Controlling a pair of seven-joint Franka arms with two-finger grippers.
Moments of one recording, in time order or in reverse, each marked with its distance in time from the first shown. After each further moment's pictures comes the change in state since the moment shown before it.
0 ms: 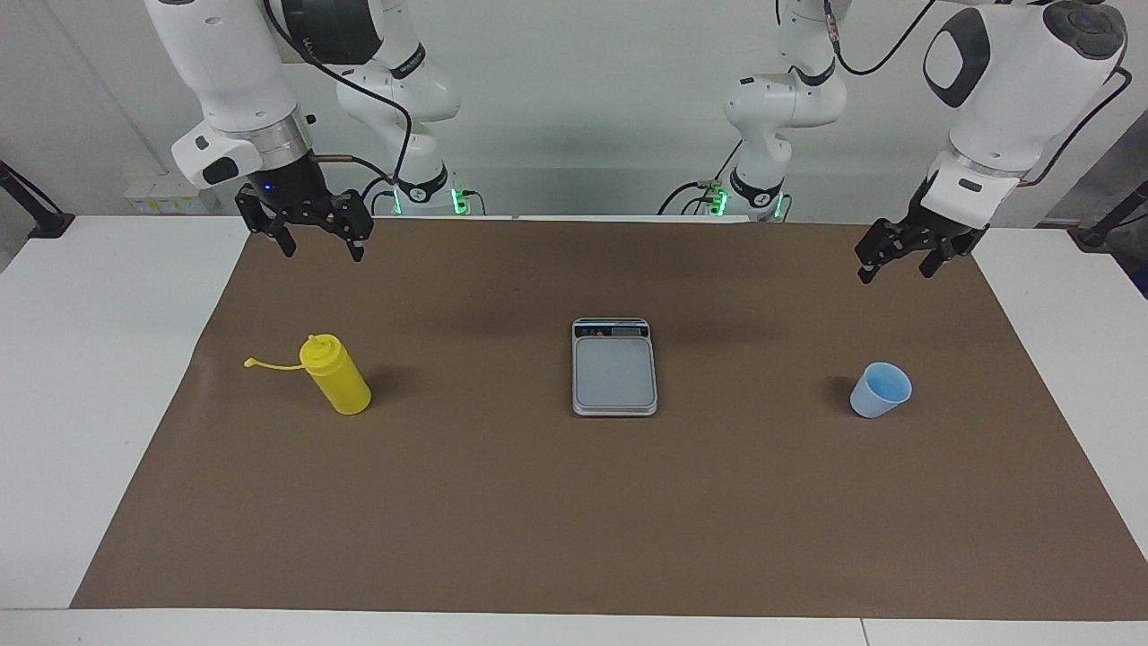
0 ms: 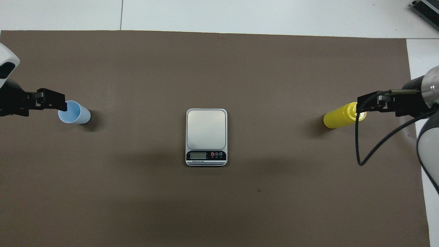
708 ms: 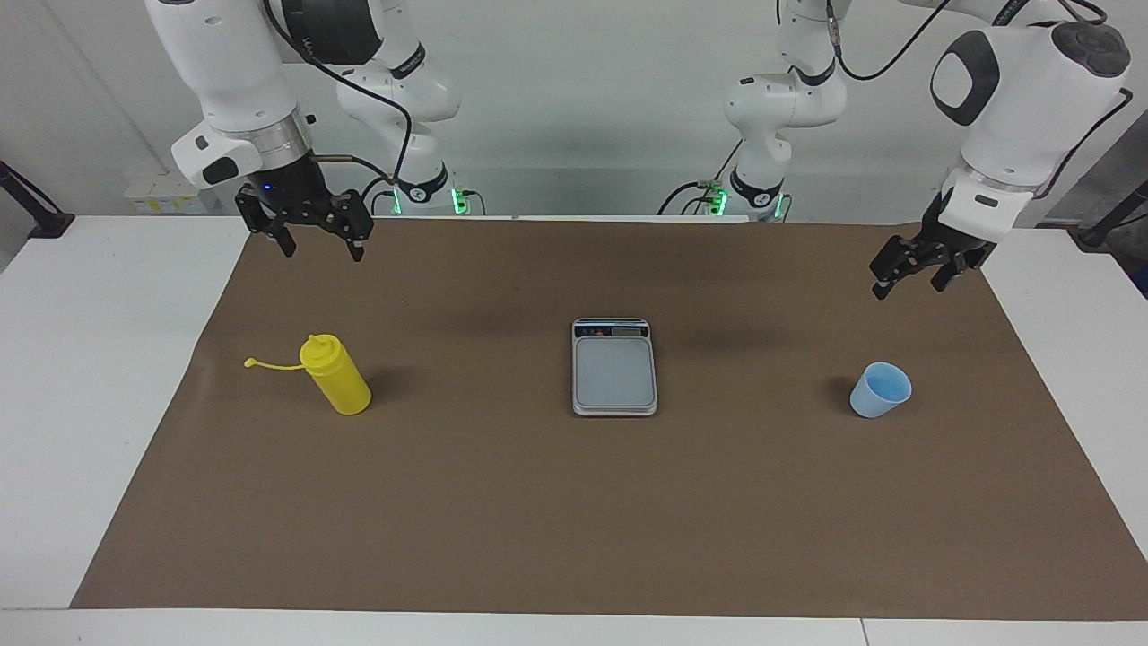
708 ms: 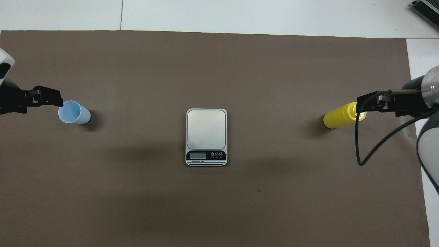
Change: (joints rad) left arm 0.005 0.003 0.044 -0.117 0.000 0.180 -0.002; right arm 0.000 0.000 0.000 0.000 0.000 0.000 0.000
